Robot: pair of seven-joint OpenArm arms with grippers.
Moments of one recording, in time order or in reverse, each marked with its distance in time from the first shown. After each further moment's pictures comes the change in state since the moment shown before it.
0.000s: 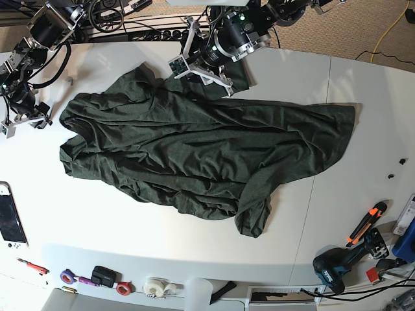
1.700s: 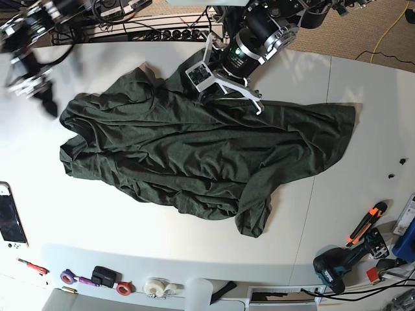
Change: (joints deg) left arm -0.7 -7.1 0.0 16.3 10.2 7.3 3.3; right arm -8.4 -13.7 21.7 11.4 49.4 18.0 -24.3
